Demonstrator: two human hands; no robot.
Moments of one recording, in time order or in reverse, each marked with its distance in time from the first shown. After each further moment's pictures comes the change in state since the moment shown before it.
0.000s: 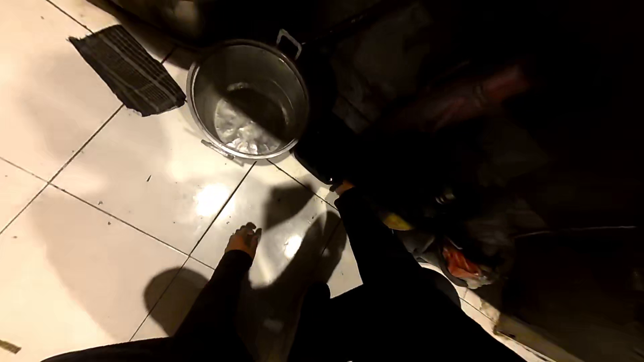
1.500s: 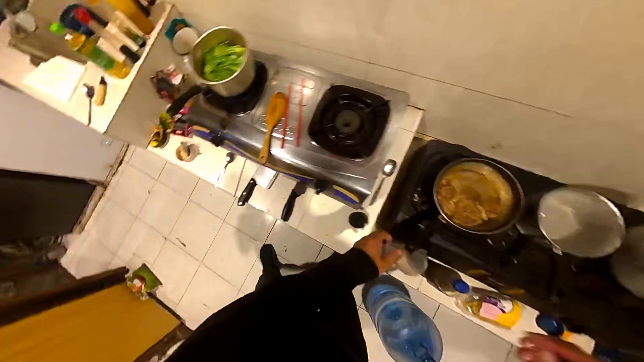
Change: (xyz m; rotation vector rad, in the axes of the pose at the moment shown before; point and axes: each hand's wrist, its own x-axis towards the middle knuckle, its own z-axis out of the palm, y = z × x) left_hand -0.574 0.802 0.369 0.056 -0.224 0.499; right_hand -0.616 0.652 -0.771 0.864 0.449 -0.676
